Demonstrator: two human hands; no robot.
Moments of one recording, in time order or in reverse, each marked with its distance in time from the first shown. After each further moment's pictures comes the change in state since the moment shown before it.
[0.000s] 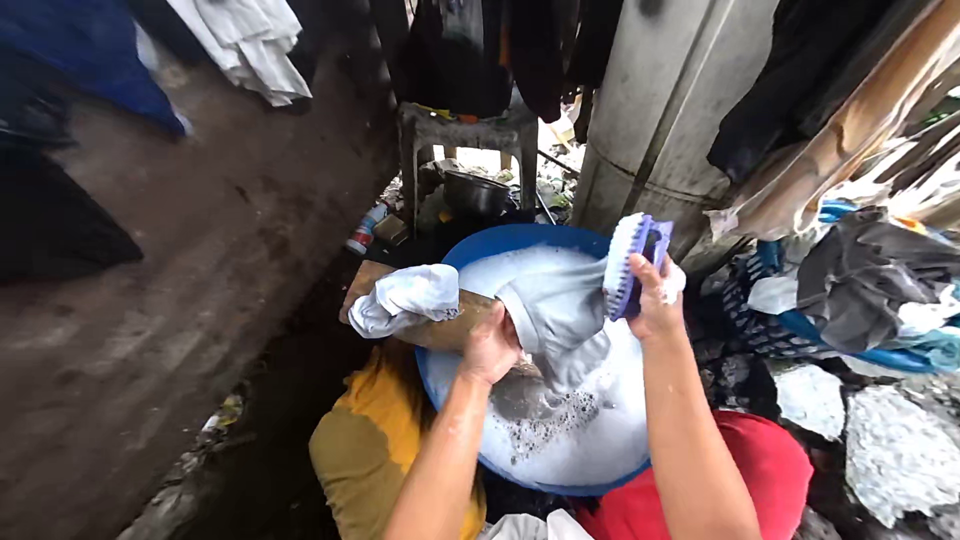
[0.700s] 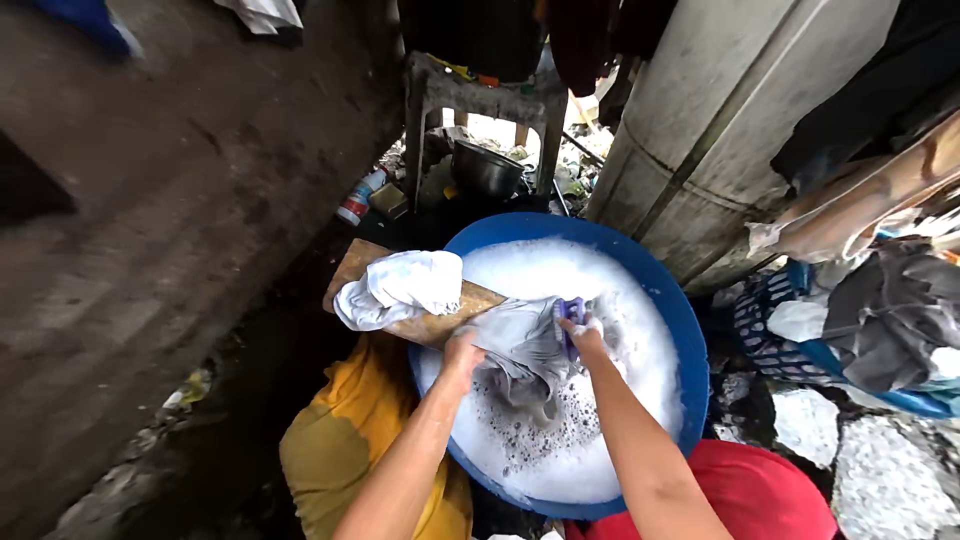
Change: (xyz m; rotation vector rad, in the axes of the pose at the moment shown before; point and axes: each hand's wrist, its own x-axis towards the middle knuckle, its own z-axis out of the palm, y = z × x) left_hand 0.017 -0.017 -0.069 0.337 0.772 -0.355; right_hand 0.019 0.183 -0.001 -0.760 -0.084 0.536
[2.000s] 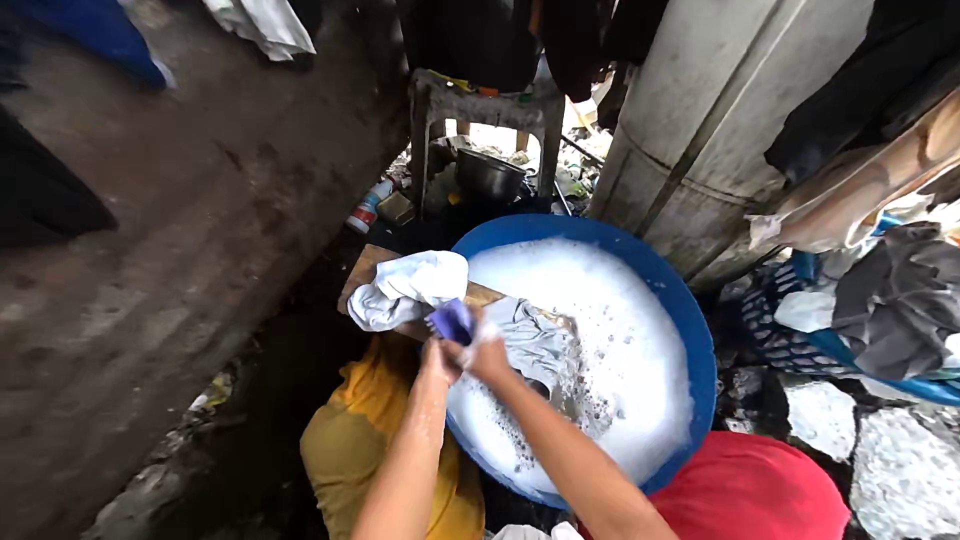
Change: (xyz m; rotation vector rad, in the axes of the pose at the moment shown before) left_hand 0.017 0.008 -0.041 -0.317 0.043 -0.032; right_hand -0.131 -0.102 0.116 -0.086 -0.238 -0.479
